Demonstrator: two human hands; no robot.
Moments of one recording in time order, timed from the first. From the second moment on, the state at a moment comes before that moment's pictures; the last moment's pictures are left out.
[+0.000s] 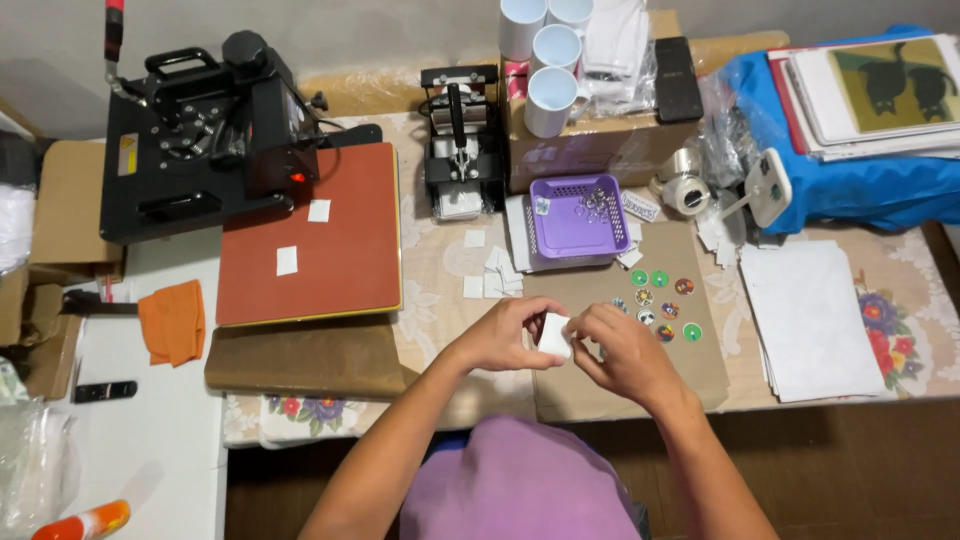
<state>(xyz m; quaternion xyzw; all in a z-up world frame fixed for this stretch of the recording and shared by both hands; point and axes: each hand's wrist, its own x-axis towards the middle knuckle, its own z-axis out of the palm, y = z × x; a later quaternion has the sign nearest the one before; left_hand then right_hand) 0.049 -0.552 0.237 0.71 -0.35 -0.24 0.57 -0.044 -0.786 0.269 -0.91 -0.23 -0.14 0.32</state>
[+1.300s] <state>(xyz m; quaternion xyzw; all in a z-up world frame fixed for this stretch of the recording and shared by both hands) 0.042 -0.686 0.194 0.56 -0.21 -0.29 0.74 -0.014 -0.935 0.162 -0.79 -0.29 -0.27 0.47</state>
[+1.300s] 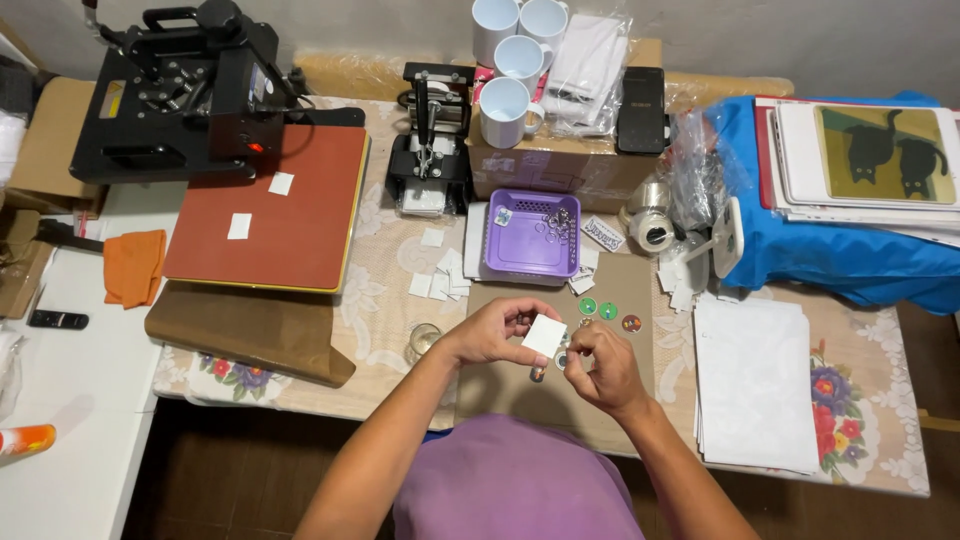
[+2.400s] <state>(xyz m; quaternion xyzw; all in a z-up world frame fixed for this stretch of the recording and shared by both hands) 0.023 -0.713 0.246 0.80 -0.36 0.05 0.48 -0.044 -0.934 0.168 -0.52 0.06 0.01 0.85</state>
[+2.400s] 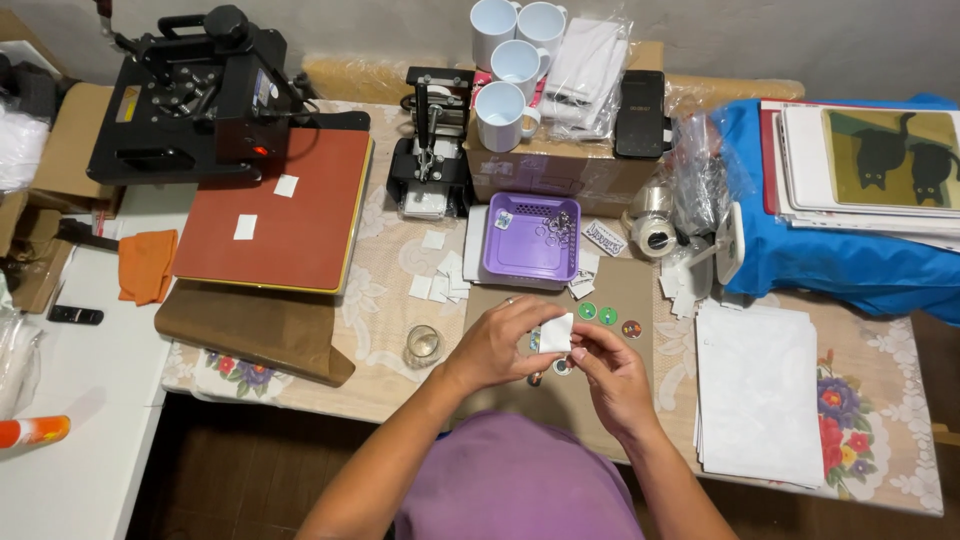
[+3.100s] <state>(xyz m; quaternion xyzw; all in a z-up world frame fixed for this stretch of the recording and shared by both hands) 0.022 -0.708 0.212 0.82 -0.40 0.03 0.40 -0.029 -0.948 0.150 -0.54 0.11 0.15 0.82</state>
